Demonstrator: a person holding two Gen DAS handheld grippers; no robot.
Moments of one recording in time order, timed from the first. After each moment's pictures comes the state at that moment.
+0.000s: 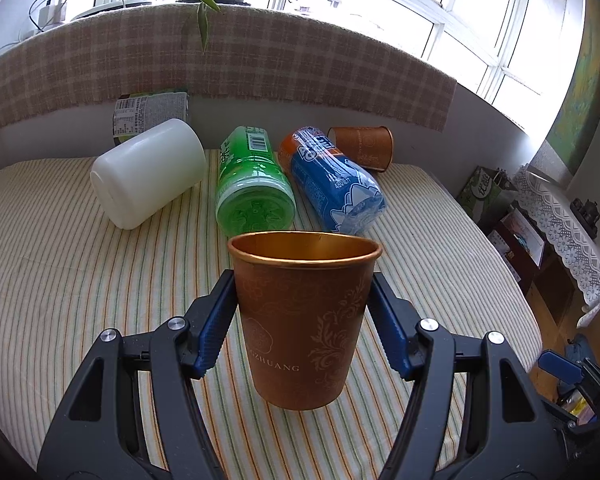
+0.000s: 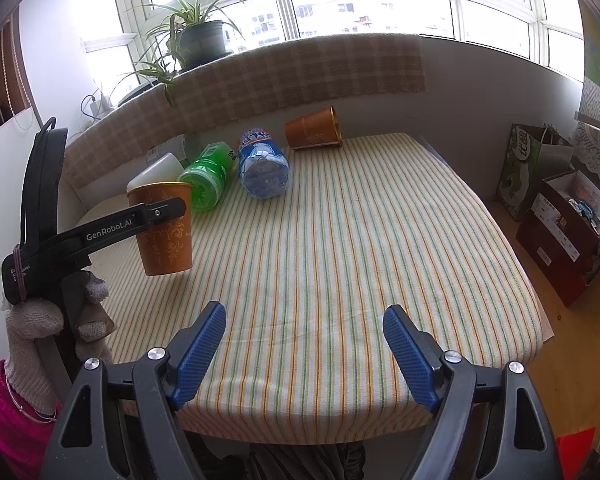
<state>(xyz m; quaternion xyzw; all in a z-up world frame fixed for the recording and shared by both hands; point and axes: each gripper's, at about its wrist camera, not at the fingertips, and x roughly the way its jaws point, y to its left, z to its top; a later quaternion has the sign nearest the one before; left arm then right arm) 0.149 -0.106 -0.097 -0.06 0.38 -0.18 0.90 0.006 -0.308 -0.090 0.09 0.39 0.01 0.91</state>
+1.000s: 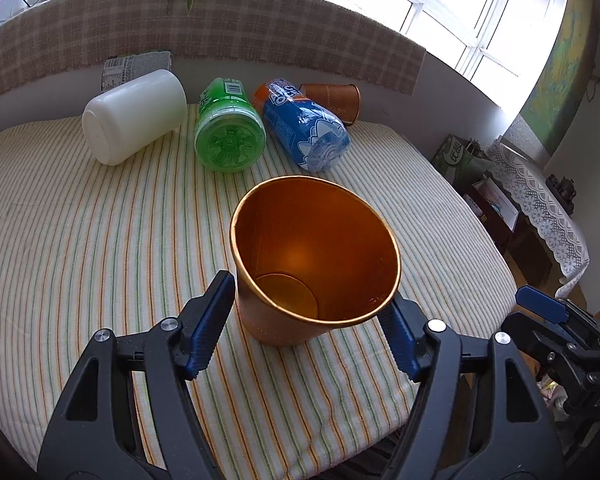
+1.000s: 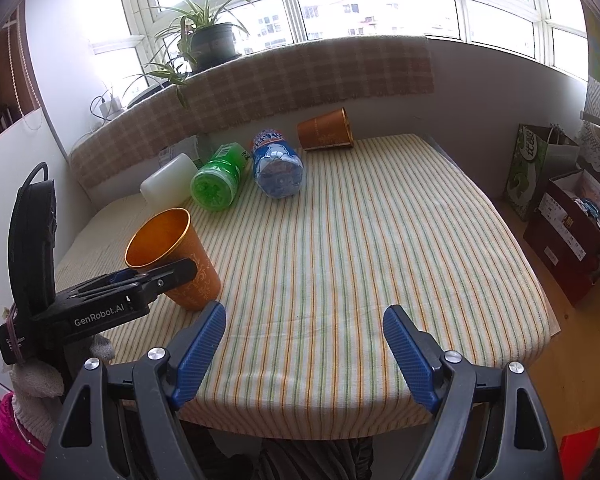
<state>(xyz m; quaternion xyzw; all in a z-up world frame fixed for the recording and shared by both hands) 0.100 -0.102 -0.113 -0.06 0.42 -0.23 0.88 -0.001 -0.300 -0.086 0.10 0.39 0.02 0.92</state>
